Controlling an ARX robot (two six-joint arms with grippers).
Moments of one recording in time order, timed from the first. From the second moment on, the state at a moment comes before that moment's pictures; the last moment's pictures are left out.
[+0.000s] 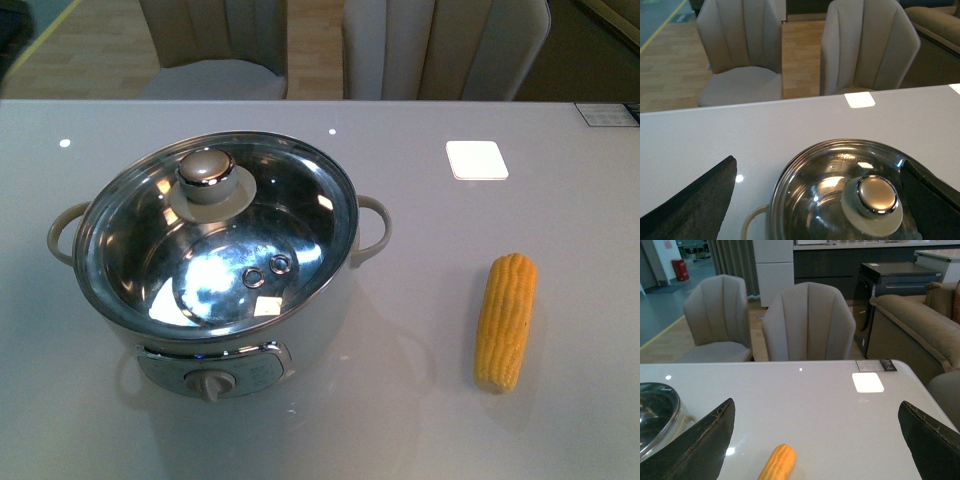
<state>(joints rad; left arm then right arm) -0.23 1.30 0.38 0.69 0.00 0.01 0.00 0.00 0.02 0.00 0.00 0.00</state>
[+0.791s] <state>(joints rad) -0.40 1.91 0.58 0.91 -0.05 0.01 0.00 0.00 0.02 0.00 0.00 0.00</state>
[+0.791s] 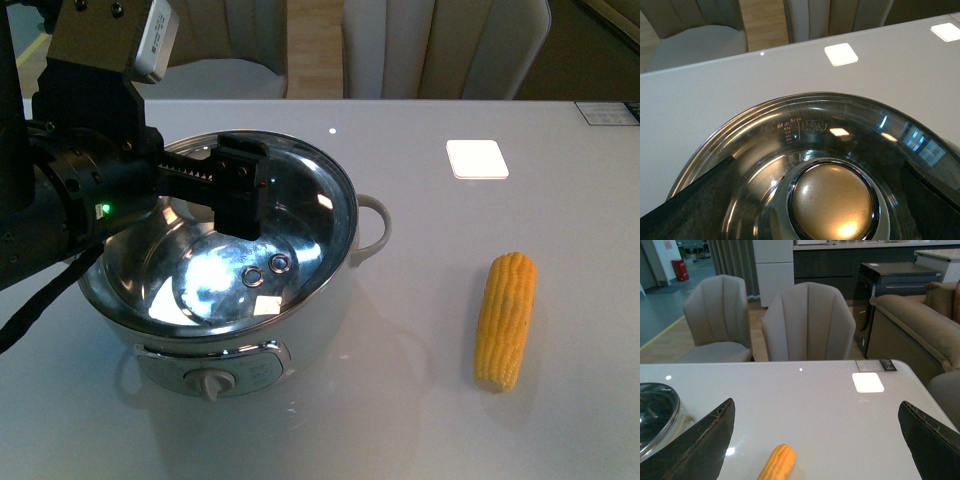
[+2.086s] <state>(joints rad) -0.42 1.98 0.59 0.93 -0.07 -0.08 0.00 0.00 0.02 0.00 0.00 0.00</state>
